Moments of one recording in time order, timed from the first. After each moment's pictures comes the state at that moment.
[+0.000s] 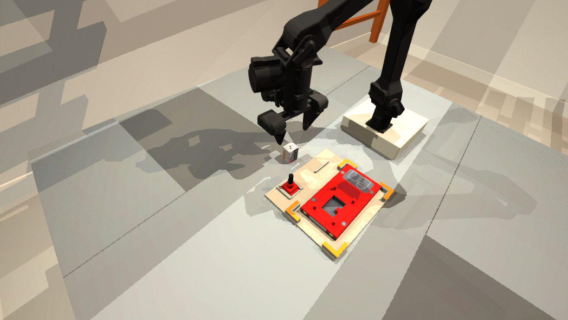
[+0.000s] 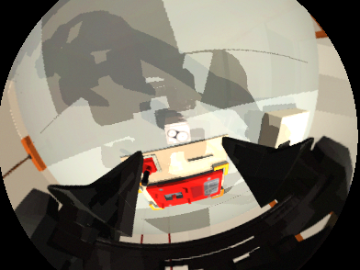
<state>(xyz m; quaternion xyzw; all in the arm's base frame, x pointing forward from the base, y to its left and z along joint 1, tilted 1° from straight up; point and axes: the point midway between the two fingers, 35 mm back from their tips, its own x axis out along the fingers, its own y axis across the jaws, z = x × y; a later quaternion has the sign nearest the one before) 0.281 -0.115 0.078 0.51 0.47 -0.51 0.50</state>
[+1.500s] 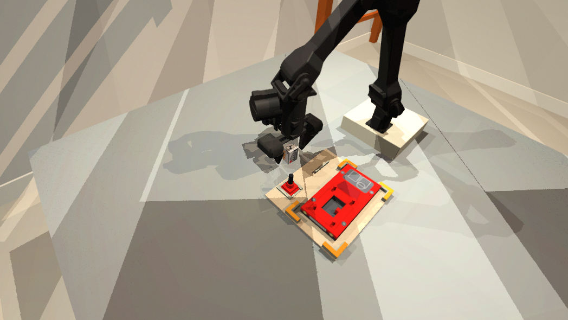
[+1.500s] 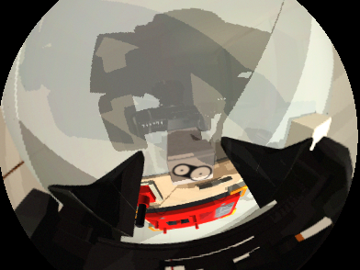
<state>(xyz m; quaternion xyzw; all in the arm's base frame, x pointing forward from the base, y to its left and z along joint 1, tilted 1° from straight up) 0.286 -0.117 0.005 0.52 0.47 -0.51 0.50</state>
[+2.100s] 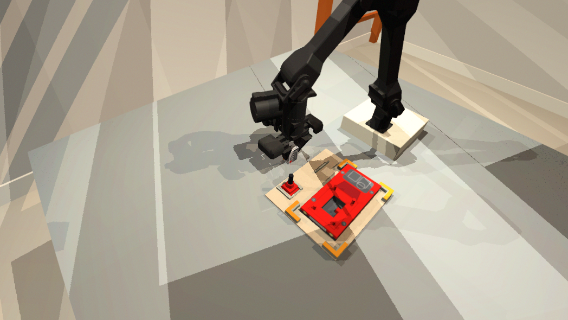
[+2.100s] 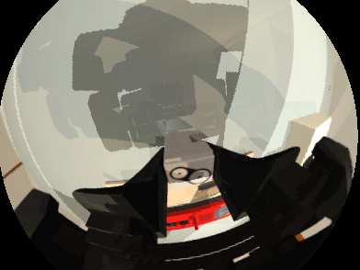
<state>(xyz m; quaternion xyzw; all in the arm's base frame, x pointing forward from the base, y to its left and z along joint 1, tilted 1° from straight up) 0.284 -0.116 0.002 0.51 0.47 -0.51 0.50</state>
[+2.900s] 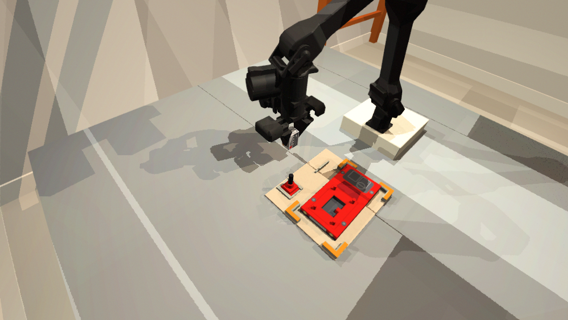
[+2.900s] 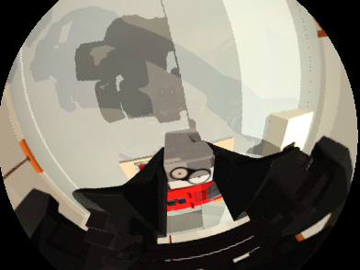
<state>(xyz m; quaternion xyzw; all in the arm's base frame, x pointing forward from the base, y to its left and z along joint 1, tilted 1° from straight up) 0.286 -0.117 0.061 0.51 0.48 -0.51 0.50</state>
